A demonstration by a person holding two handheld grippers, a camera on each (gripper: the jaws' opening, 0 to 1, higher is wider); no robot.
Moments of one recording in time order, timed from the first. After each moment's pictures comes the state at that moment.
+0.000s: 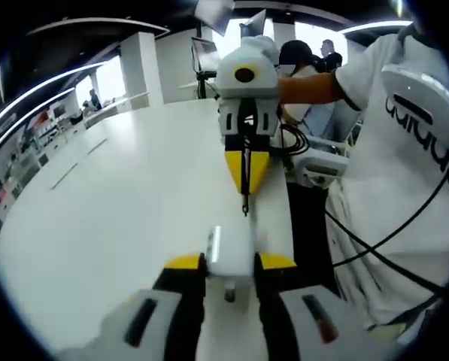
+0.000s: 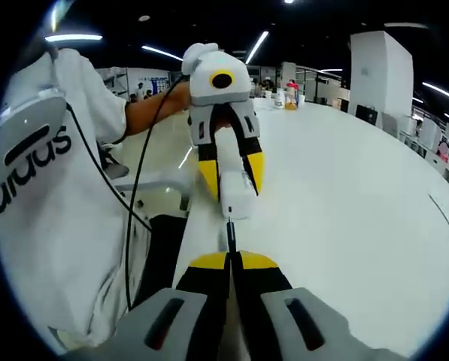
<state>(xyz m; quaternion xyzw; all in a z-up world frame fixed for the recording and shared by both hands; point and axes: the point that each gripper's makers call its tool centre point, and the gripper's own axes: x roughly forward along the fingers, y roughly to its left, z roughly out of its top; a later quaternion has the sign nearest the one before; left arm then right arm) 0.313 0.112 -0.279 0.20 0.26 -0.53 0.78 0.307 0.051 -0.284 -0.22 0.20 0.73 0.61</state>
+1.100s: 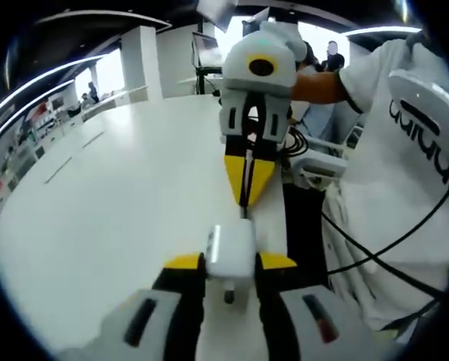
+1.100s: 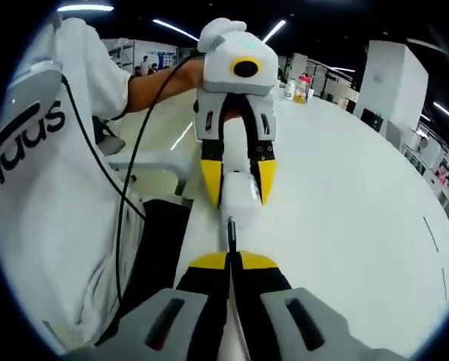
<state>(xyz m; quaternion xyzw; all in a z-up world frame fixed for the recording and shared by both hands) 0.310 0.103 -0.283 0.19 0.28 -0.53 0.78 0.301 0.059 -0.286 -0.30 0.19 0.72 0.60</state>
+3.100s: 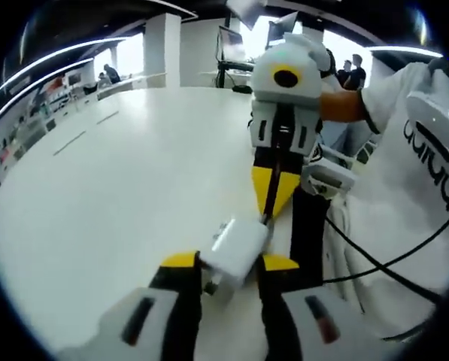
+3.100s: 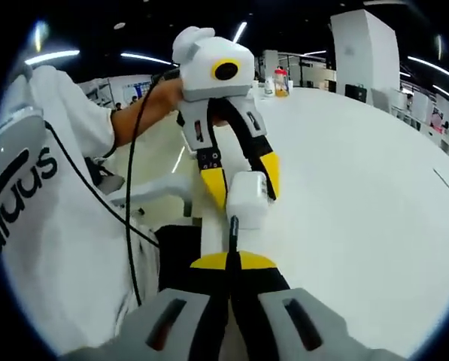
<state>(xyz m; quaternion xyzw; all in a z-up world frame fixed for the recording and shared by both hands) 0.316 0.112 -0.287 0.15 0.33 -0.48 0.80 0.284 0.070 -0.292 -0.19 0.27 0.70 0.64</state>
